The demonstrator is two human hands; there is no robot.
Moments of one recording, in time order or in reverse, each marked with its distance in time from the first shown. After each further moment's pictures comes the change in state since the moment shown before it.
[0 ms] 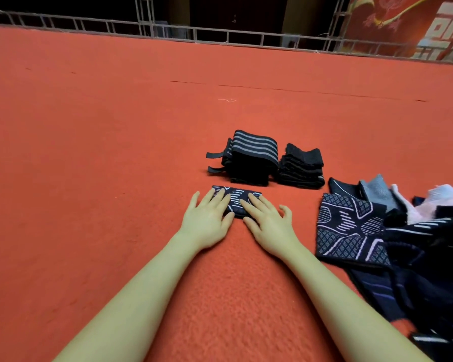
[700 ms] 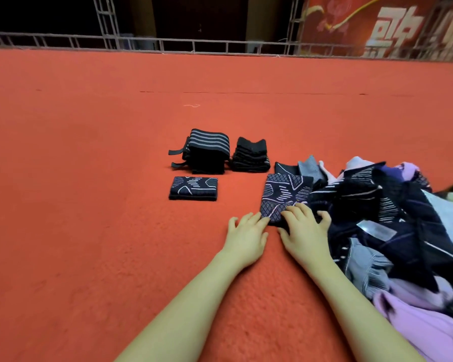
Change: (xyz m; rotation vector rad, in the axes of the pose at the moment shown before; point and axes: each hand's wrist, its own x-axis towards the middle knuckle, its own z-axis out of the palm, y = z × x) left_hand -0.062 0.179 0.004 -0.207 -0.049 0.203; right_hand -0.157 0.079 -0.054 -0.285 0.437 0.196
